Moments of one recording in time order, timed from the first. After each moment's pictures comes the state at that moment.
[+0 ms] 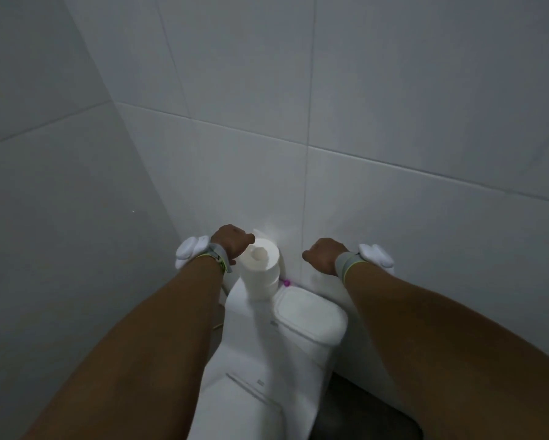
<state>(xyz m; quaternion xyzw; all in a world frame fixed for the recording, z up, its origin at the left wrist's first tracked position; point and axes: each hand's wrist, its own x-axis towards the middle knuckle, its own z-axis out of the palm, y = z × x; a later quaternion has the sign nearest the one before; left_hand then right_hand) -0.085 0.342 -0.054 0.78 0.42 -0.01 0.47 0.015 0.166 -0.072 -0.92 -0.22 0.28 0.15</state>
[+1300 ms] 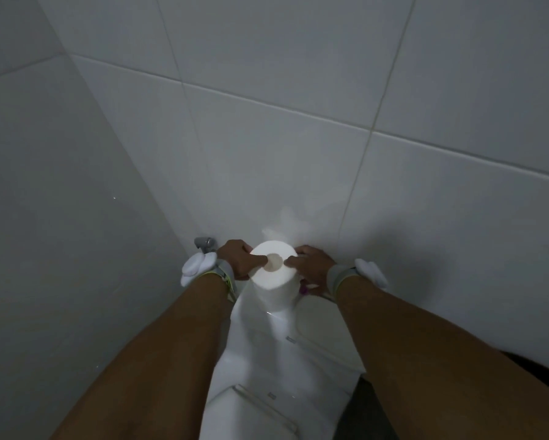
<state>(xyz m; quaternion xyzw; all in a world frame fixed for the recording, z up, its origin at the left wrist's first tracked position) -0.030 0.423 -0.161 0.80 0.39 -0.08 0.45 0.049 0.270 -0.164 -0.81 -0.05 0.42 0.41</state>
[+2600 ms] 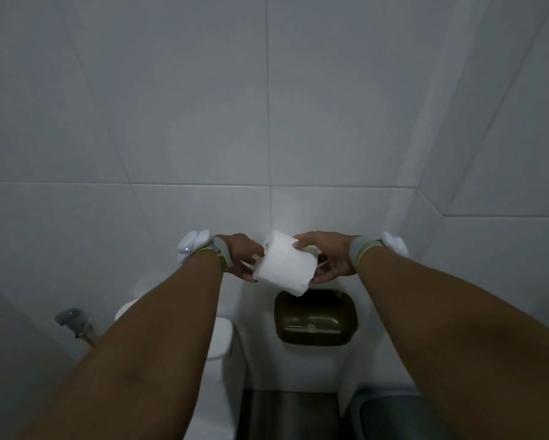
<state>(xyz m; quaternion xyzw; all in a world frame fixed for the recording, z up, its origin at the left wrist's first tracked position) -0.002 0.056 -0.001 0.78 0.19 -0.26 0.54 0.002 -0.147 0.016 -0.75 0.08 0.36 0.55</state>
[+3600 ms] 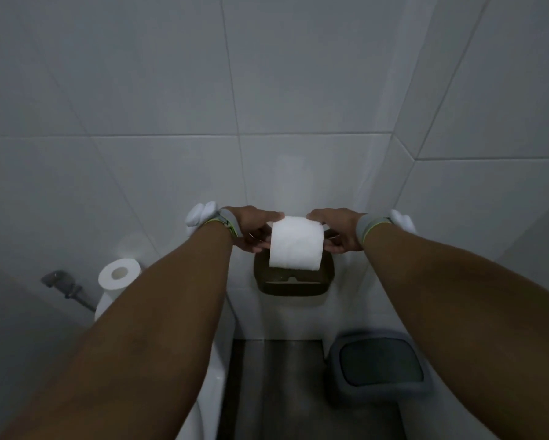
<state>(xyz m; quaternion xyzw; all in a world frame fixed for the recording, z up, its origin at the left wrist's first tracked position) -0.003 0.007 -0.041 0.79 0.14 -0.33 0.49 0.003 -0.196 -0.048 -0.76 0.17 0.30 0.55</state>
